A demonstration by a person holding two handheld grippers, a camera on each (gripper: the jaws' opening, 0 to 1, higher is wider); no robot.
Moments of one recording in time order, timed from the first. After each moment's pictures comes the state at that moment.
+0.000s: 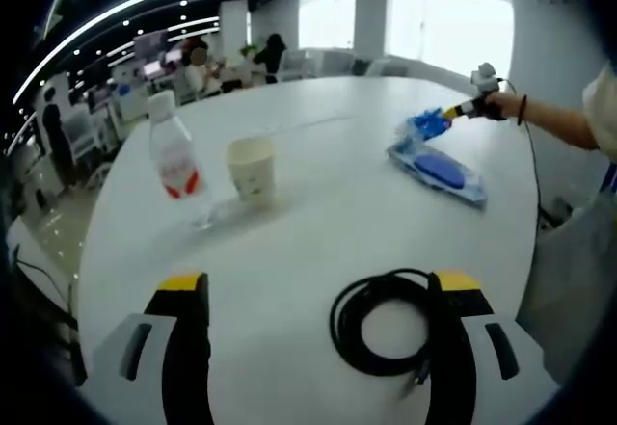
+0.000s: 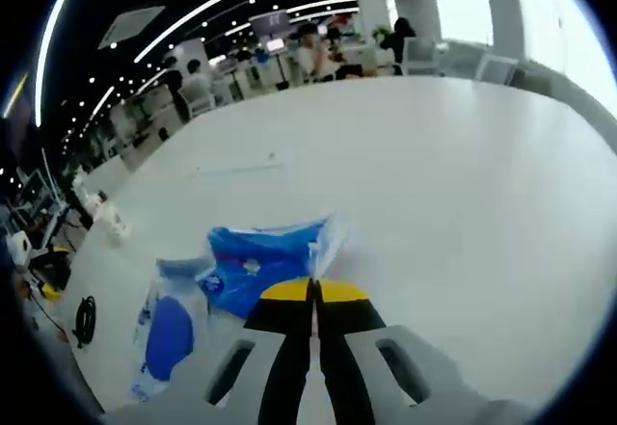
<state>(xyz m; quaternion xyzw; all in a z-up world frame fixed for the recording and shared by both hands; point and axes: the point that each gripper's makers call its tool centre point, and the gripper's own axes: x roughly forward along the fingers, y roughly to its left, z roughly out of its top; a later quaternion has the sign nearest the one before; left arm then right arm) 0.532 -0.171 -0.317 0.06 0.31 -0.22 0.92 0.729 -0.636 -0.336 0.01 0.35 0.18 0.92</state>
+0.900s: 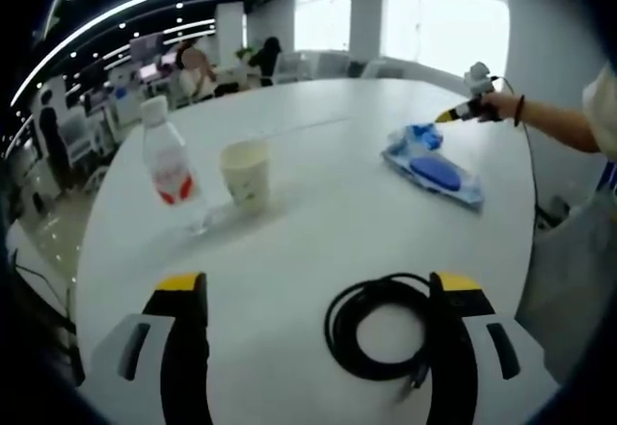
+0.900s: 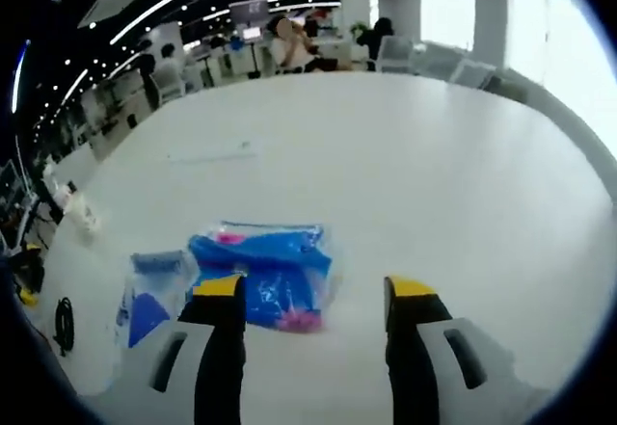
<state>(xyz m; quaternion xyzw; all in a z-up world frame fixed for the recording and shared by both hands) 0.534 -0.176 -0.315 0.06 0.31 -0.23 0.92 0.724 -0.646 -0.337 0.00 0.37 0.11 0.92</state>
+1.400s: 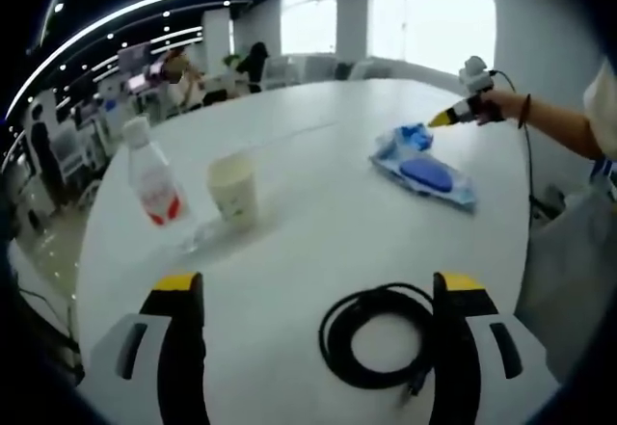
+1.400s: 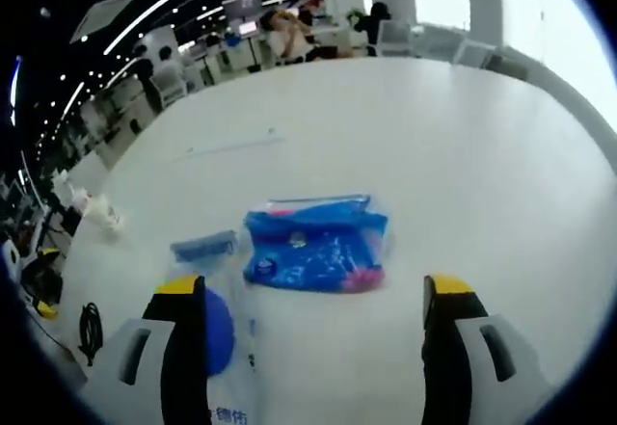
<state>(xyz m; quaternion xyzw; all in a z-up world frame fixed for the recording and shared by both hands) 0.542 -0.191 -0.305 0.09 0.29 -0.26 0.92 0.677 -0.596 -0.334 0.02 0.40 0.12 0.91</state>
